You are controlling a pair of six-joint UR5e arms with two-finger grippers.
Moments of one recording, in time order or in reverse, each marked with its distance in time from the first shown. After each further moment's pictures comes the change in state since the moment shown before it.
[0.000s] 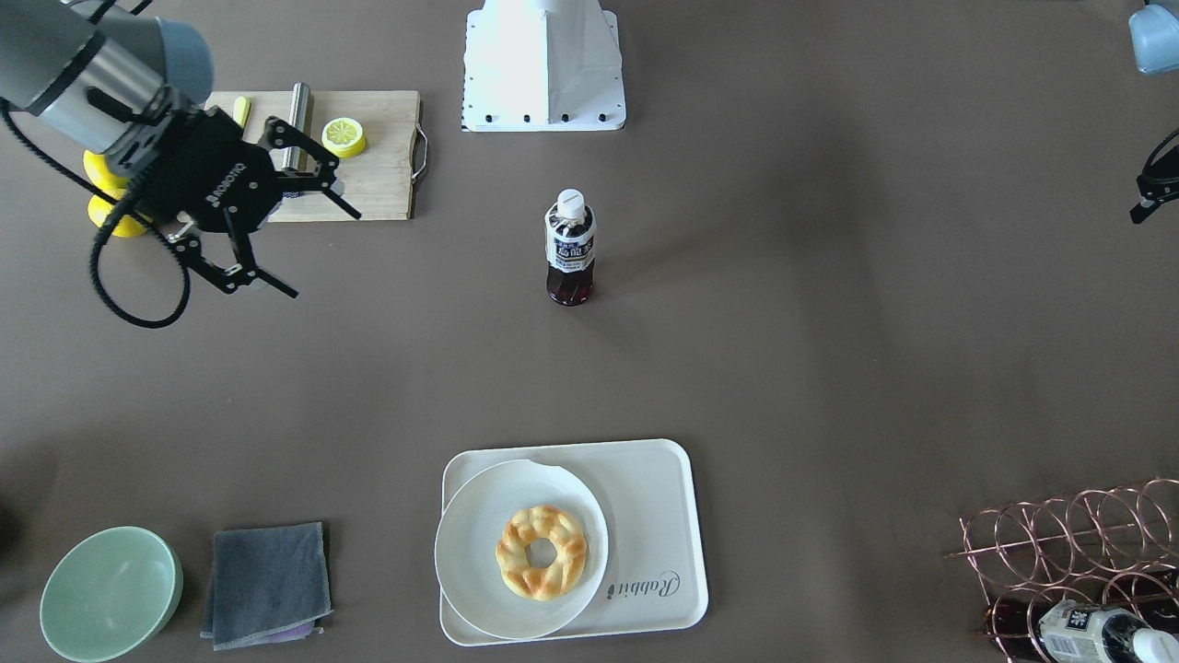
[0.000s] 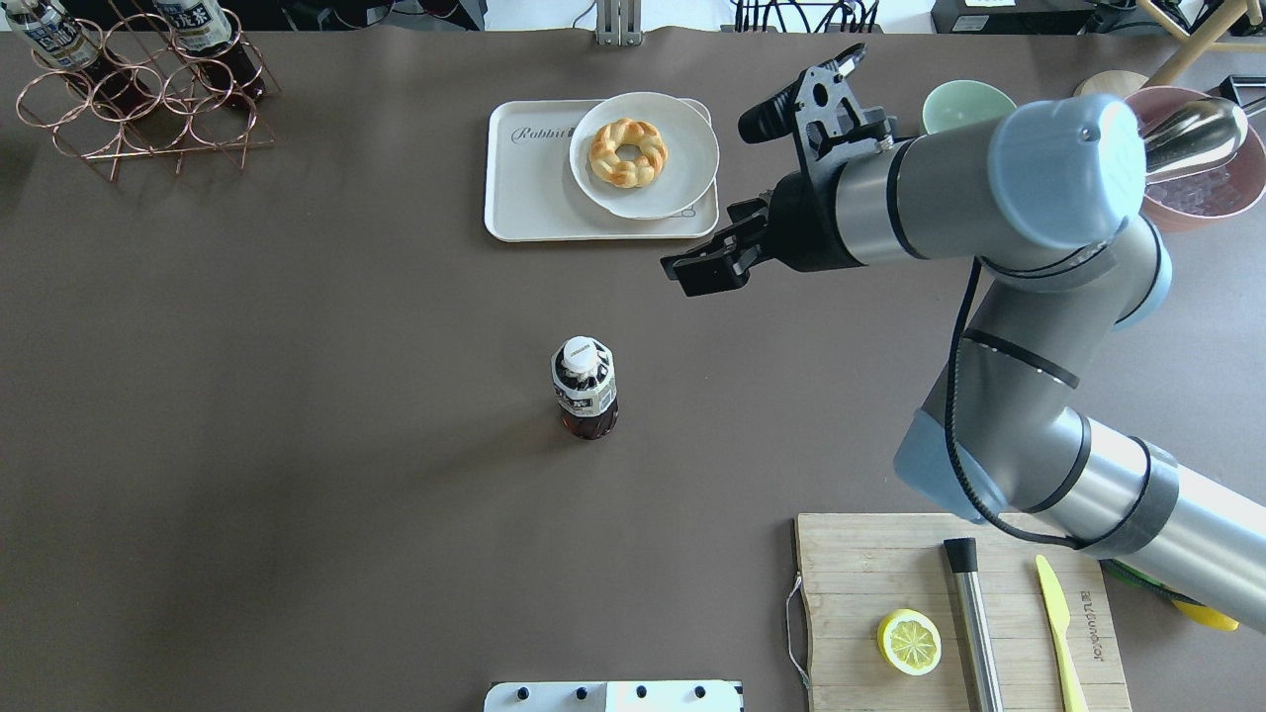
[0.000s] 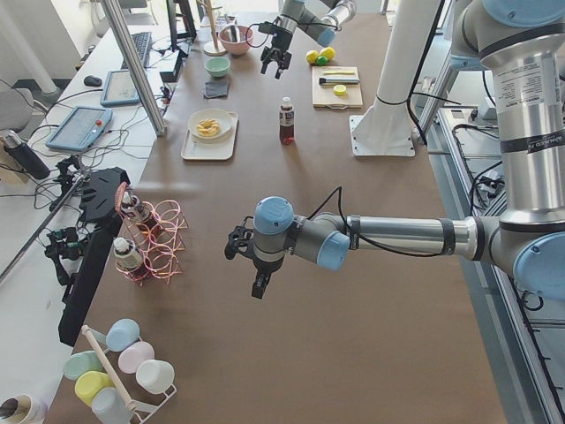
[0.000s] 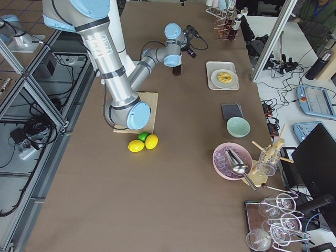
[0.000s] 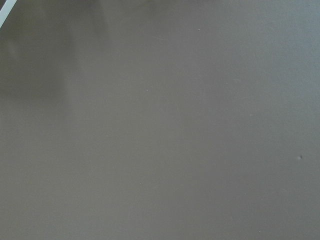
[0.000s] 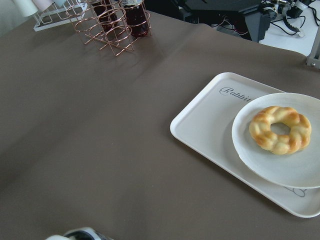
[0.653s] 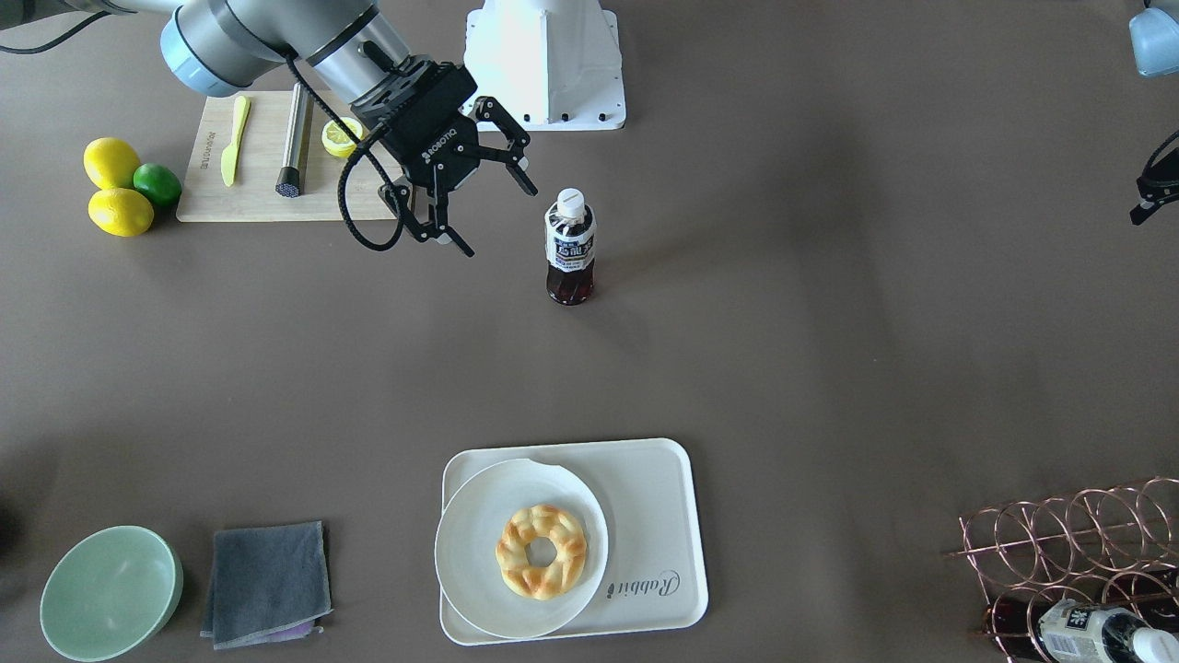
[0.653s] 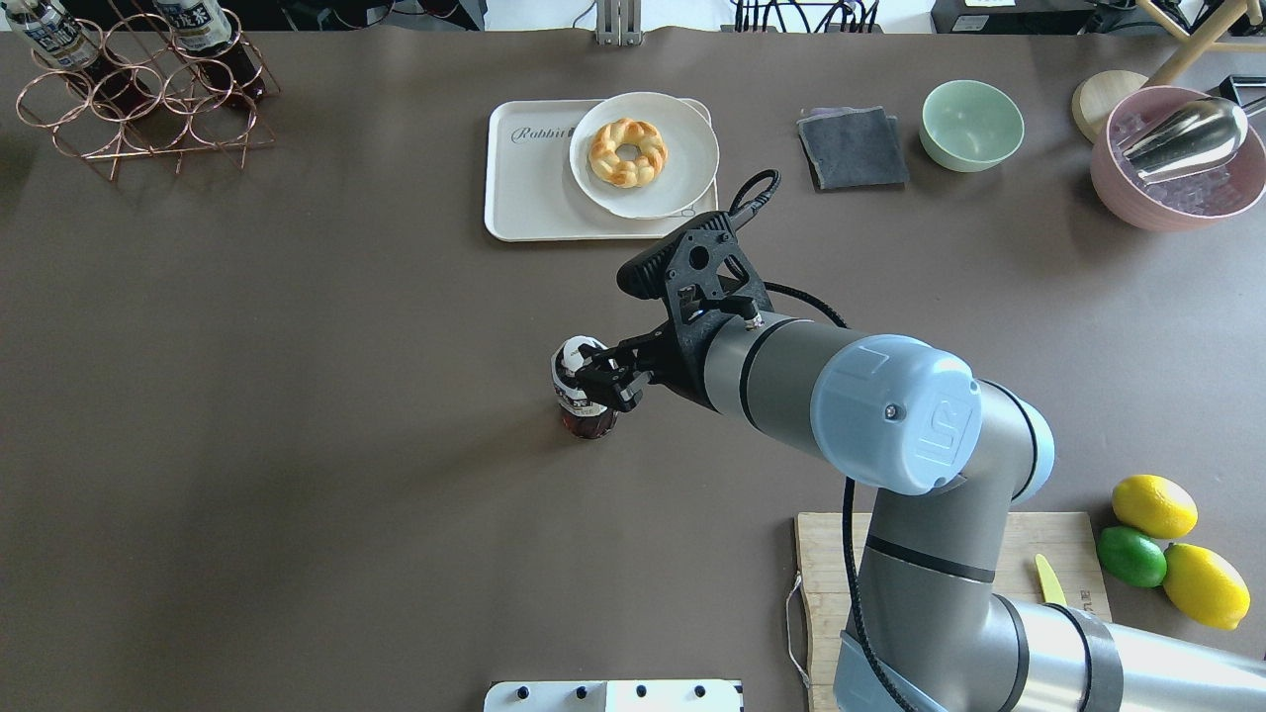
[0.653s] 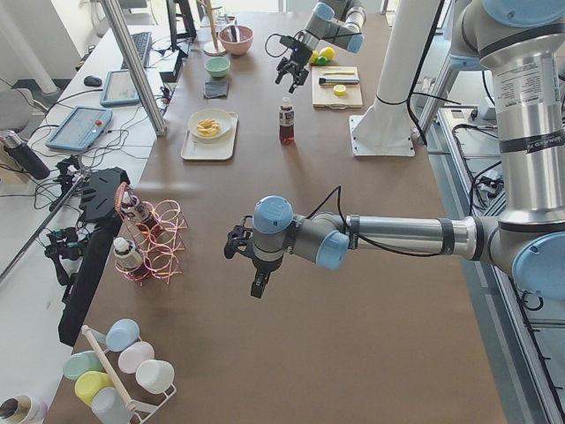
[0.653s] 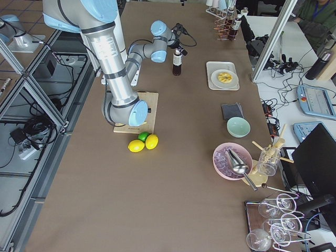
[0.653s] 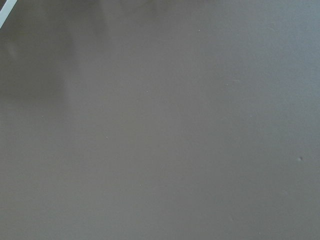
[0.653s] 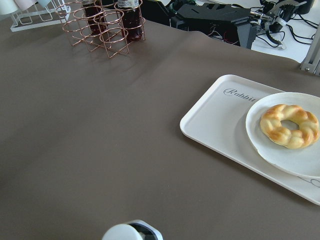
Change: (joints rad) left arm 0.000 -0.003 -0.001 0.000 0.000 0.000; right arm -0.240 0.016 0.076 -0.139 -0.398 0.028
